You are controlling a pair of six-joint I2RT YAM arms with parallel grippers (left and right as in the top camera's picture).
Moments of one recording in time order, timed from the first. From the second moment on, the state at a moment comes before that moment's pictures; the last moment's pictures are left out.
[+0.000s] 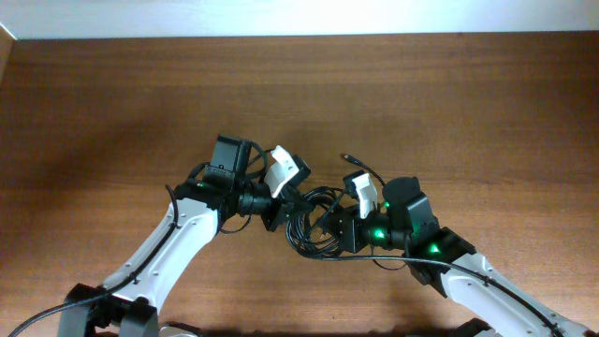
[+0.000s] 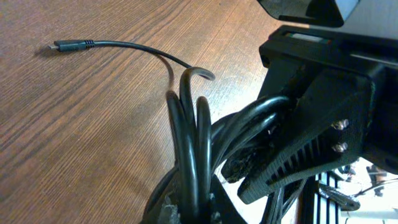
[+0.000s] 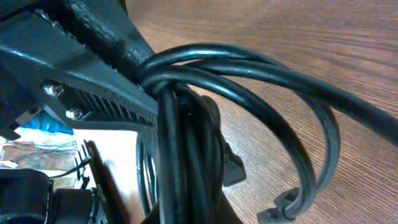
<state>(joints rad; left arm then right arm) -0.30 1.47 0.86 -0.44 0.88 0.38 0.53 1.24 0.52 0.08 -0.60 0.46</state>
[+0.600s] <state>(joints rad) -0.15 1.45 0.86 -0.50 0.88 0.36 0.50 1.25 0.51 0.28 -0.59 0.56</state>
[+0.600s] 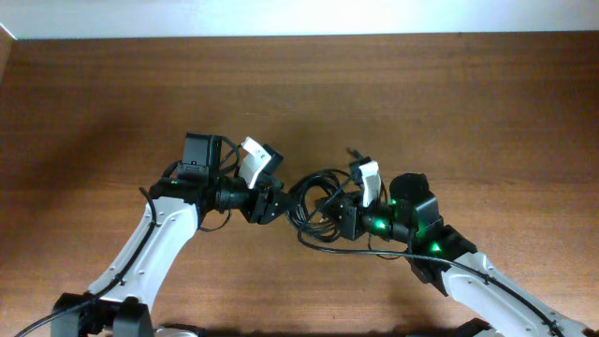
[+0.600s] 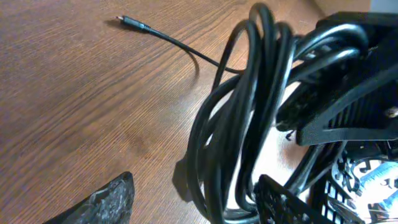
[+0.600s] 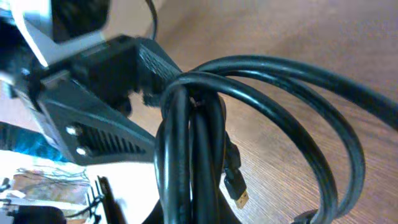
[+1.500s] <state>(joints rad) -0.20 1.45 0.86 -0.49 0.88 0.34 0.50 1.25 0.51 0.30 -0.54 0.66</state>
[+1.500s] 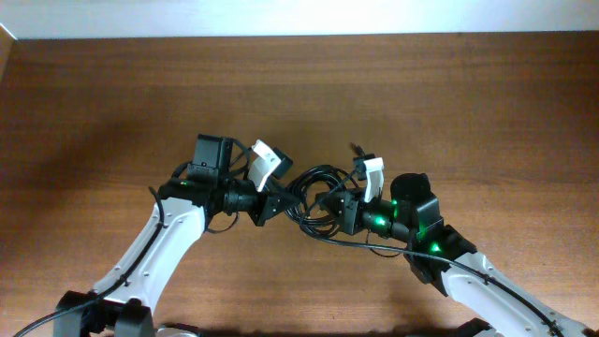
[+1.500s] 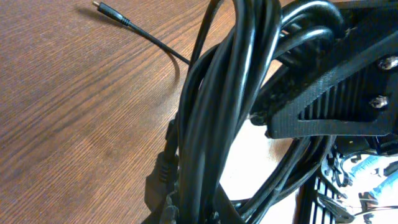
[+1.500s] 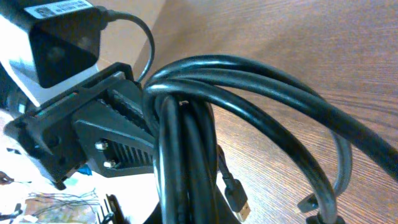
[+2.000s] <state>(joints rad) -0.21 1.45 0.86 -0.50 0.78 0.34 0.50 1.25 0.51 0.26 -0.55 0.67</state>
